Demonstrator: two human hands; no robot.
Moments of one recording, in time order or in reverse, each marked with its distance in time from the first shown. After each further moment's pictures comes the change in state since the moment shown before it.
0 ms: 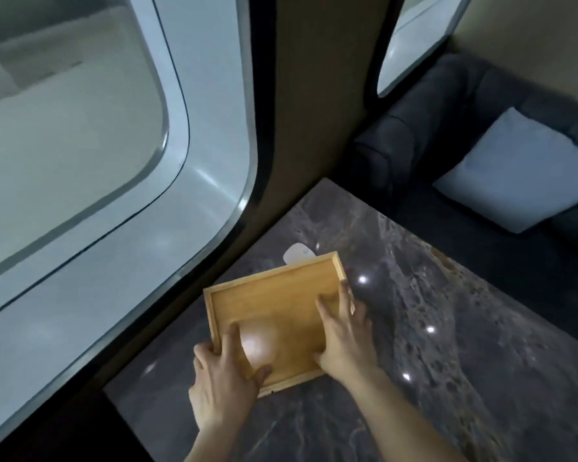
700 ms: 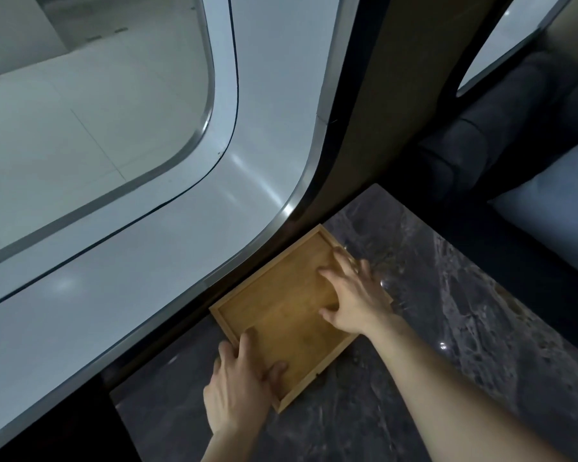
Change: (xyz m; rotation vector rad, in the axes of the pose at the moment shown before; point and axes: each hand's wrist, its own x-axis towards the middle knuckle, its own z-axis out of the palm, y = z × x) left_hand 0.052 -0.007 0.018 -0.052 -0.014 -0.079; right_hand 0.139 -0.027 -0.022 -0.133 -0.065 -0.278
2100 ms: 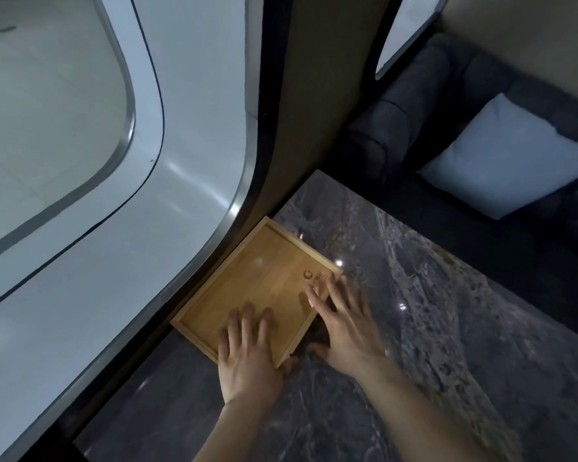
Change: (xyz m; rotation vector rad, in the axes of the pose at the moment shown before) left_hand 0.018 0.035 0.022 0.236 -0.089 0.485; right_hand -0.089 0.011 0.046 0.001 0.013 0.160
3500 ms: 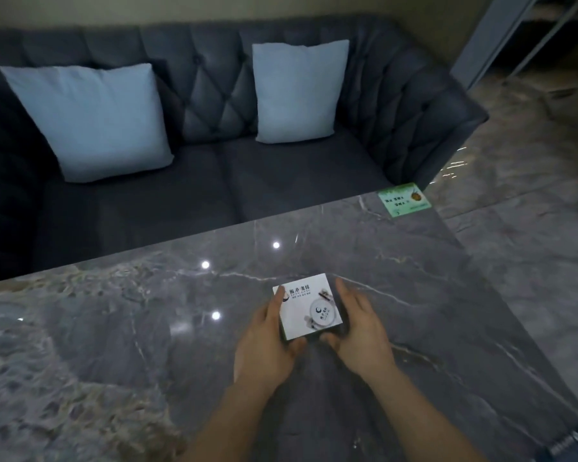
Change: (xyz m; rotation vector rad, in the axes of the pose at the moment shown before) left_hand -0.211 0.547 0.223 -0.194 -0.489 0.785; right_hand -0.473 0.430 0.188 0.895 0.591 1.100
